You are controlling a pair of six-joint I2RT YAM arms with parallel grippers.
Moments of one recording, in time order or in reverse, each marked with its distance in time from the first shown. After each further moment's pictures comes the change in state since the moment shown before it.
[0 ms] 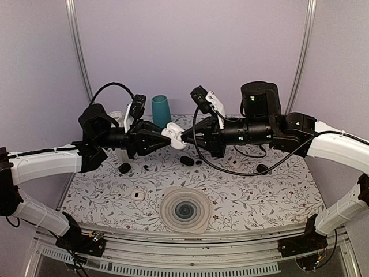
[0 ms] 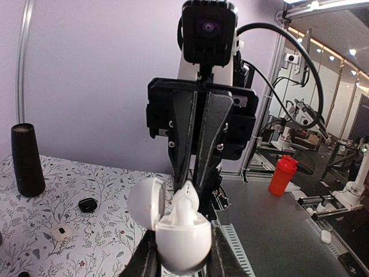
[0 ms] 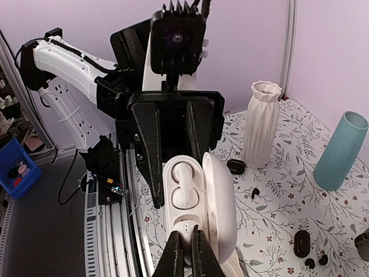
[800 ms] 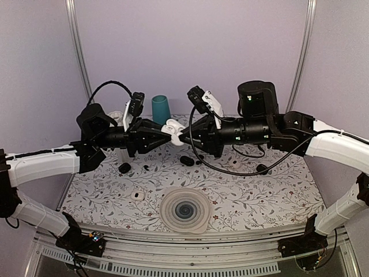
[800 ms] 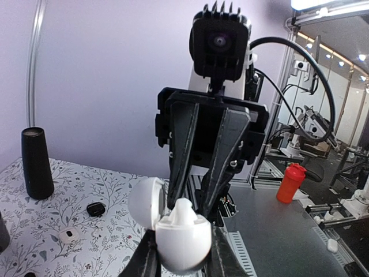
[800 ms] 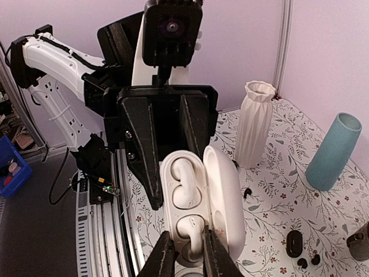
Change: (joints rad) left arm -0.014 -0.020 0.003 -0.015 -0.065 0.000; right arm 0.019 0.022 0.032 -0.022 0.059 -0.025
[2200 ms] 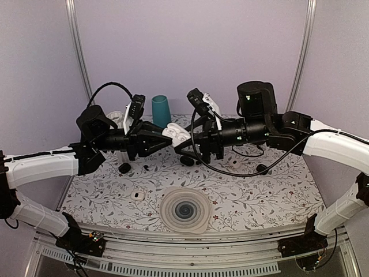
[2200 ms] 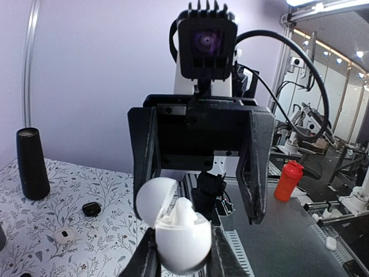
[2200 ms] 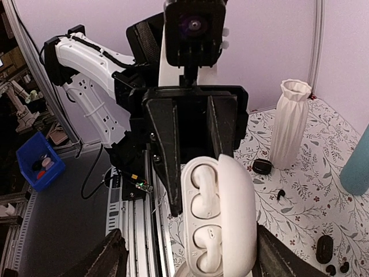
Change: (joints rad) left arm -0.031 -0.022 -0.012 -0.015 -0.016 0.017; right arm -0.031 0.011 -0.015 0.023 -0.192 0.050
